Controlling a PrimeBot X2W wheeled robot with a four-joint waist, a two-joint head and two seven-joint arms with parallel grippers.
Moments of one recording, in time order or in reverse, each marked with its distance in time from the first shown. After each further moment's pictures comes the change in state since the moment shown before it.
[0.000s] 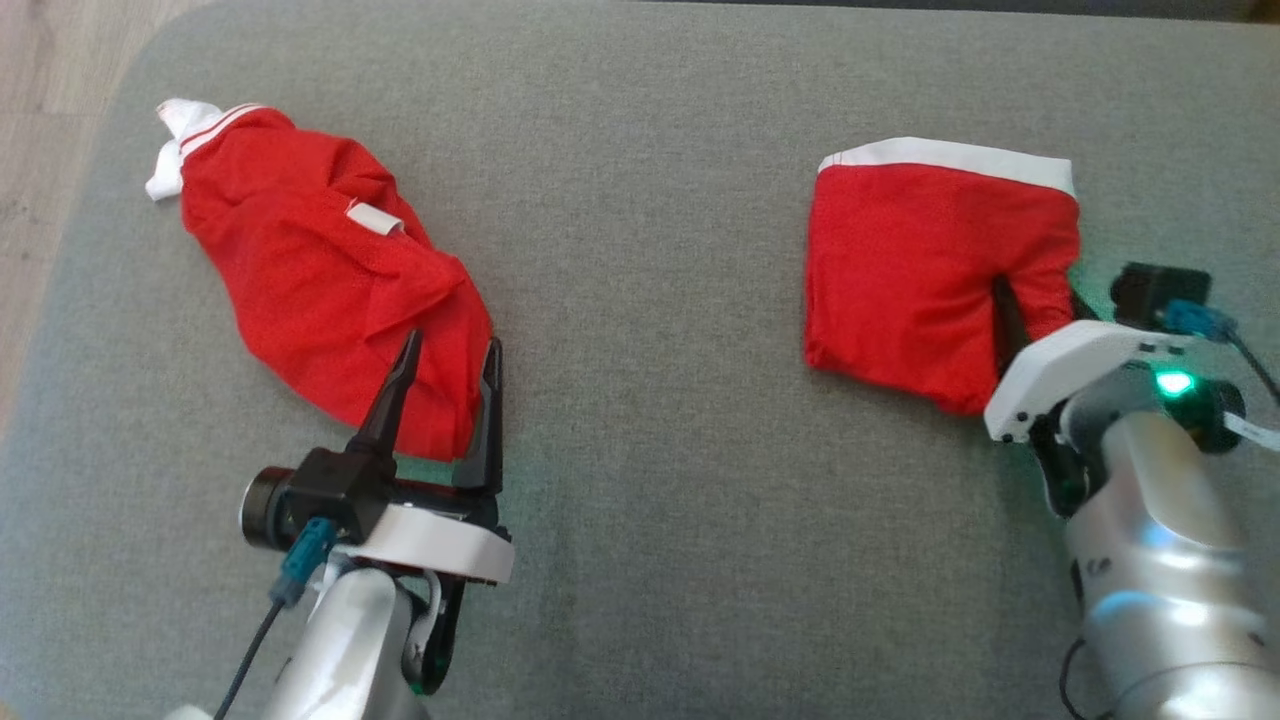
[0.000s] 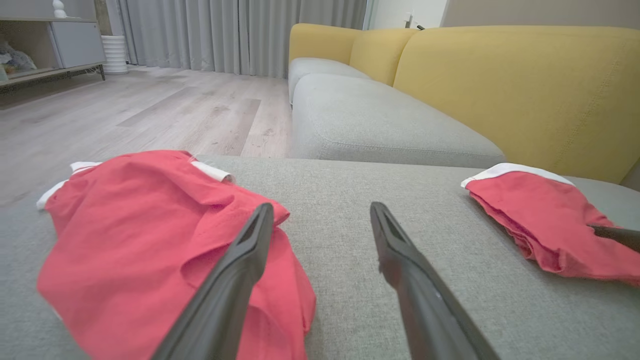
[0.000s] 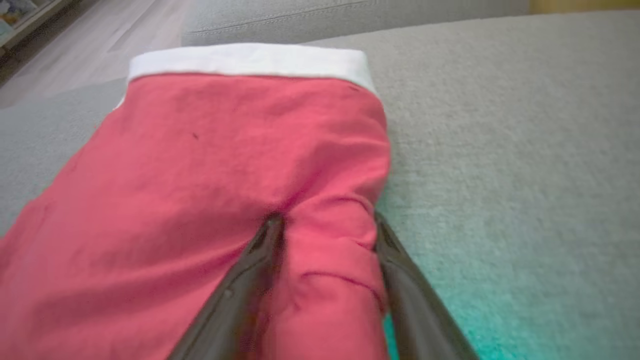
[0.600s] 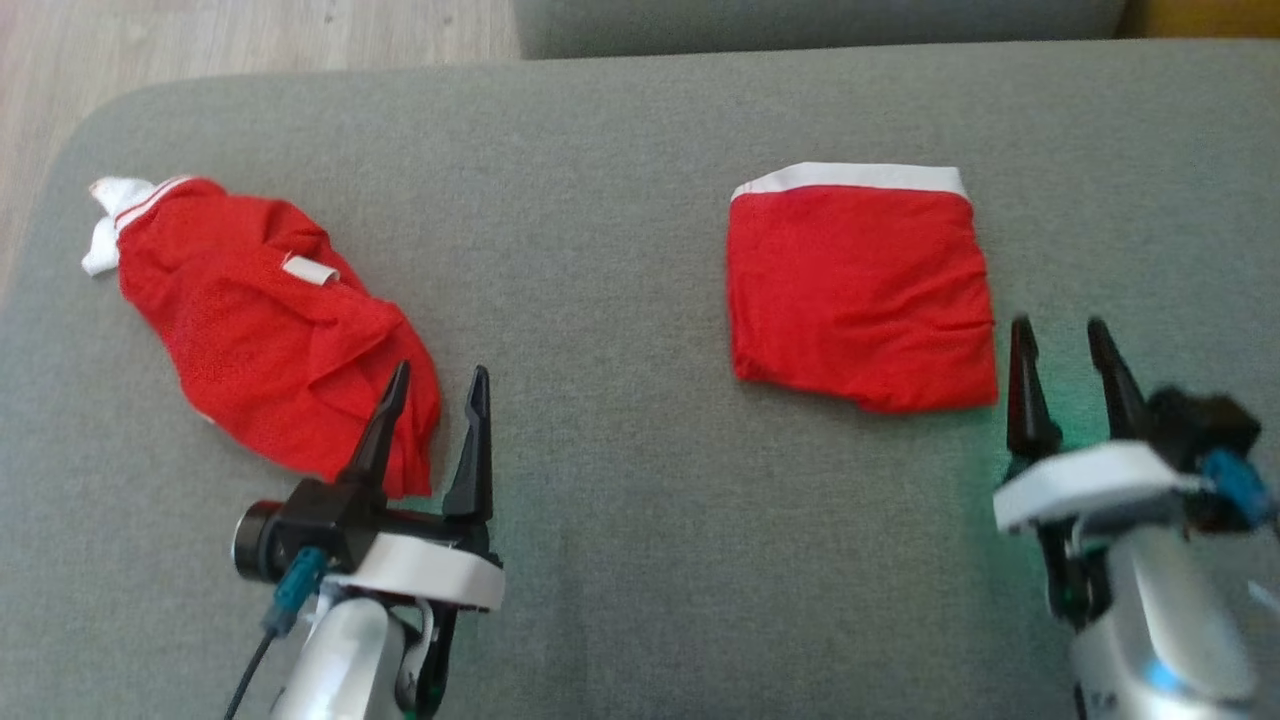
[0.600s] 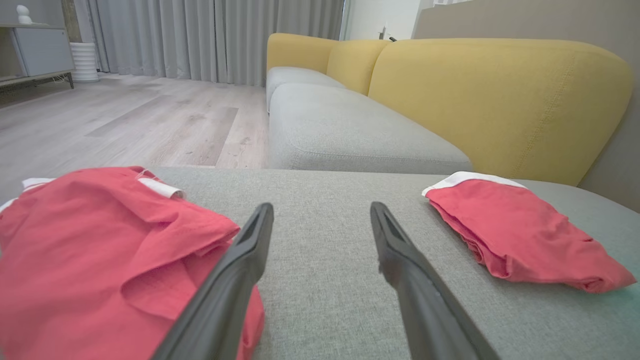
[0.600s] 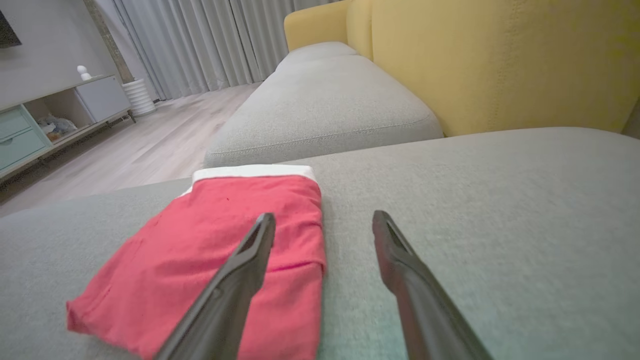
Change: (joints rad) left arm 0.058 0.000 0.024 -0.016 0.000 0.007 0.000; right arm 0.324 0.018 0.071 -0.395 0.060 0.000 -0.258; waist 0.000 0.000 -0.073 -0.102
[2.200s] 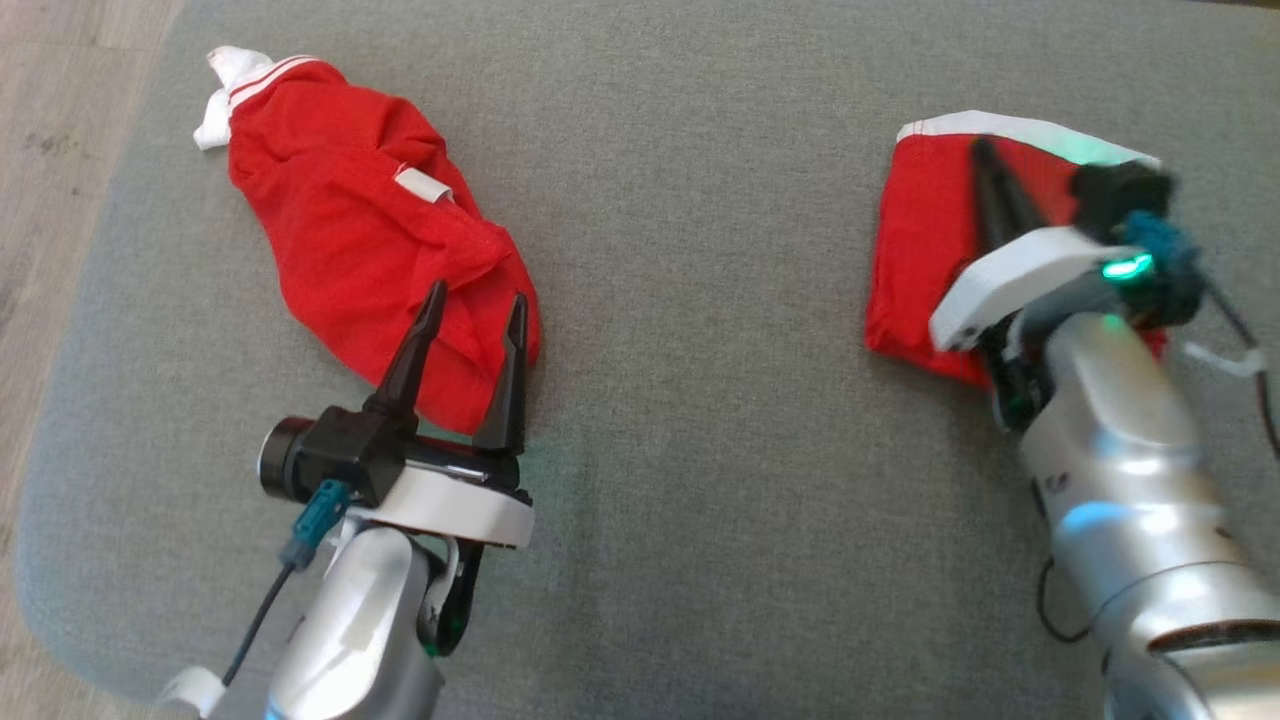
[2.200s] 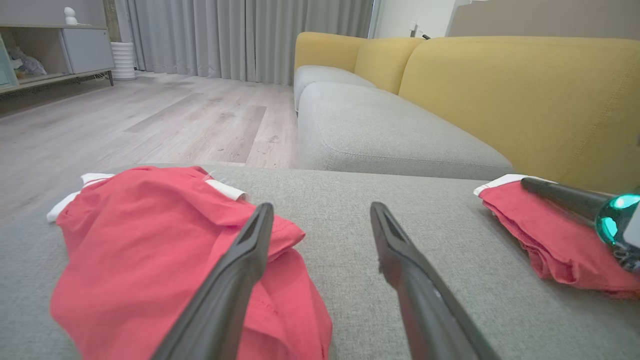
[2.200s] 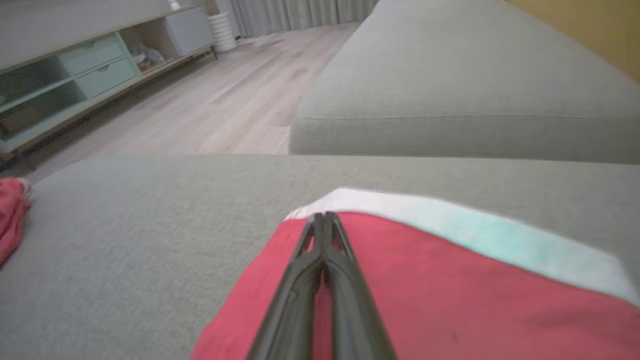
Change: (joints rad) left arm -0.125 0.000 -0.069 0.004 -0.029 -0.008 0.000; right arm -0.539 -0.018 0.122 0.545 -0.034 0.000 -0.020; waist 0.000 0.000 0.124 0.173
